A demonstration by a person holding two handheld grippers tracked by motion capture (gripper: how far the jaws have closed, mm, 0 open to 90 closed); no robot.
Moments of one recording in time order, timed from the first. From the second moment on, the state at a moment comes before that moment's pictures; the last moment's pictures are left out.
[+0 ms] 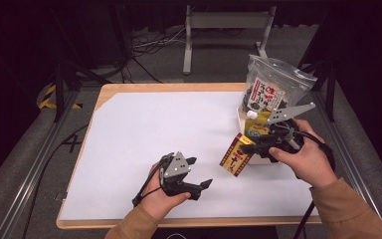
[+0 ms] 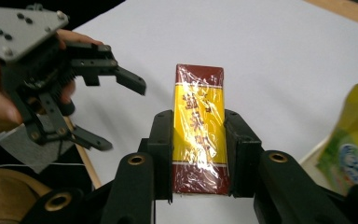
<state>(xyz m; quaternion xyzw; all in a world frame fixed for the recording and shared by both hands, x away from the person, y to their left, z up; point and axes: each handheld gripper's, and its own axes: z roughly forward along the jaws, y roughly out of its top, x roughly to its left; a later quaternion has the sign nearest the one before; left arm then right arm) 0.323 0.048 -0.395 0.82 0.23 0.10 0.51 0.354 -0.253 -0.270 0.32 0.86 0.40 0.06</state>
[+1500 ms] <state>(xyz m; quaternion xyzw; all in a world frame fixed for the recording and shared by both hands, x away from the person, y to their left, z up) 0.342 0.114 -0.382 0.84 0.28 0.09 0.46 0.389 -0.292 -0.238 0.19 0.92 0.31 0.16</state>
